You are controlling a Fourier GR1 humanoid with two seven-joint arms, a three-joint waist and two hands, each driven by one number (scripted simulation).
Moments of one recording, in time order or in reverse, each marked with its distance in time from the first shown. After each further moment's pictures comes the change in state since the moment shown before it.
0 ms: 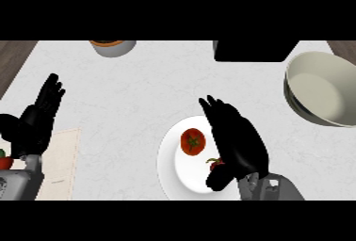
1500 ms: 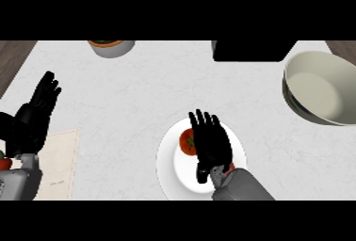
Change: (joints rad) left arm -0.004 -0.081 0.117 -0.030 -0.105 -0.102 0.045; right arm 0.001 0.056 0.105 0.413 0.183 -0.192 -0.101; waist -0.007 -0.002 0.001
